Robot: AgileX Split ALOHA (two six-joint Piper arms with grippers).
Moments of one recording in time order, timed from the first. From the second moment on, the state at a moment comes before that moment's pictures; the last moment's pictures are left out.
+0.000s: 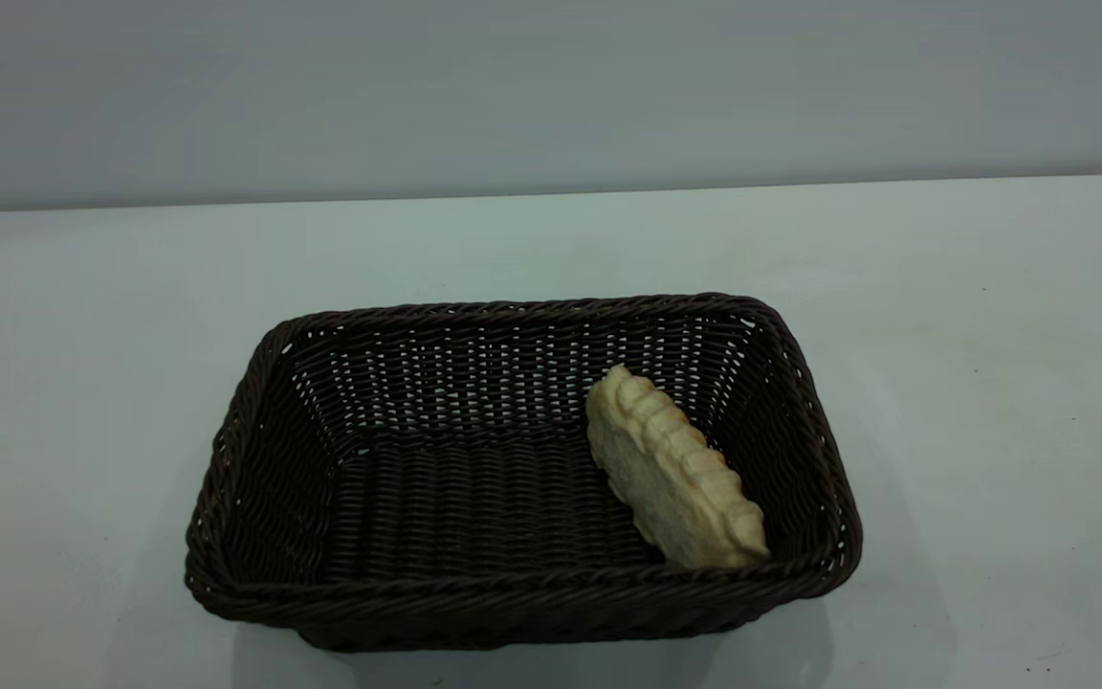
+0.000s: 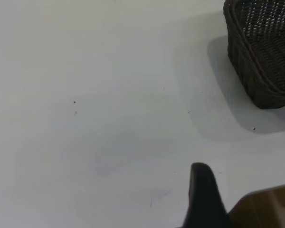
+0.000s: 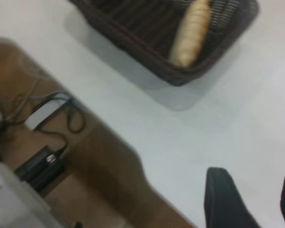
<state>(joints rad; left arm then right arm) -0.25 -0.02 -0.49 0.09 1.13 -0.04 0.45 0.09 -0.48 0.20 1.13 -0.25</state>
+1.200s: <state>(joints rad) -0.02 -0.02 -0.49 0.09 1.13 -0.04 -0.11 0.09 -0.48 0.20 1.13 -0.25</state>
